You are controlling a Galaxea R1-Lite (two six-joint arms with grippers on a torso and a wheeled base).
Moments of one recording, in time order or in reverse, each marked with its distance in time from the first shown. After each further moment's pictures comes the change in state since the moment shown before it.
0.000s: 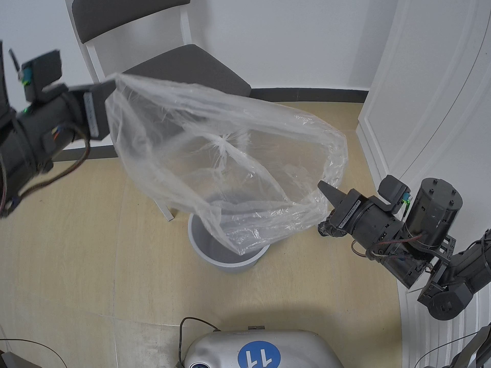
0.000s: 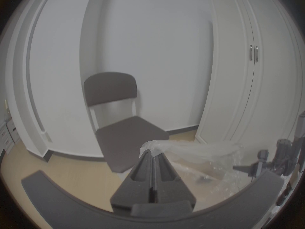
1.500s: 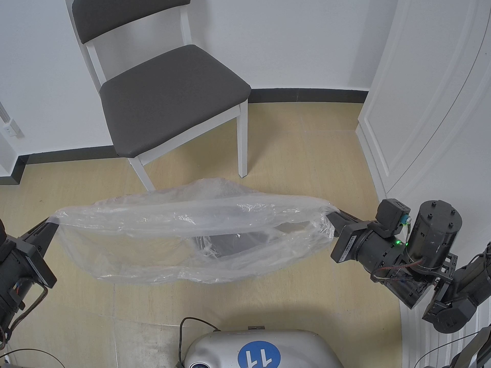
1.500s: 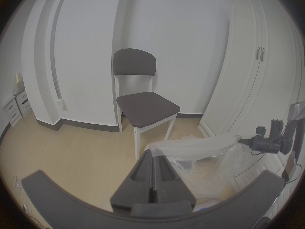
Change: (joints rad) left arm 0.129 -0.444 0.666 -0.070 -0.049 -0.204; right arm 0.039 -0.022 0.109 0.018 -0.102 -0.315
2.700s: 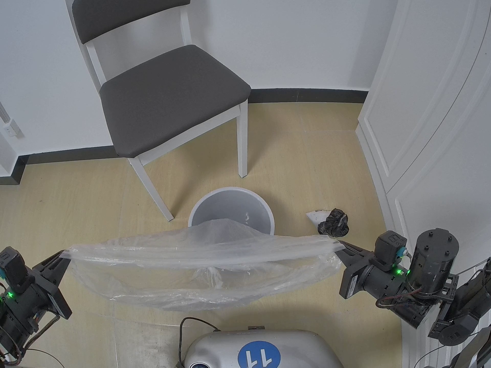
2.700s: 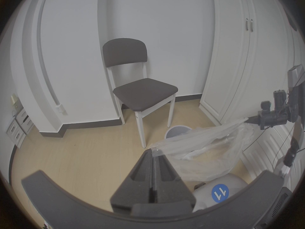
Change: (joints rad) left arm 0.002 -0.006 0.142 -0.009 -0.005 0.140; right arm 0.016 -0.001 0.158 -0.004 -0.015 -0.211
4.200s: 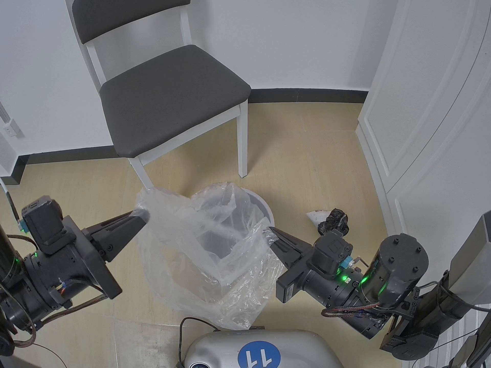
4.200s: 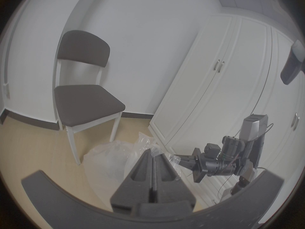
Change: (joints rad) left arm -0.211 0.324 -0.166 -0.354 -0.317 -0.214; right arm 0.176 0.207 -0.209 -0.264 0.084 -0.252
